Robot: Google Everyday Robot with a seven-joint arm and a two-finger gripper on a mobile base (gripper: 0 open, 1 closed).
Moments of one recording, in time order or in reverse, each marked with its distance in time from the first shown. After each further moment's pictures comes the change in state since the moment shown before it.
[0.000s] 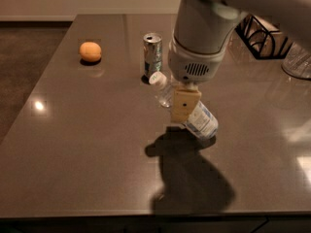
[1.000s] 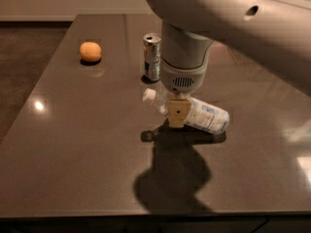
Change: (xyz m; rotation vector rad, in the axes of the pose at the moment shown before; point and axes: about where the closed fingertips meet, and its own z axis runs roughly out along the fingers) arm 0.002 -0.013 0.041 0.009 0.108 -0.009
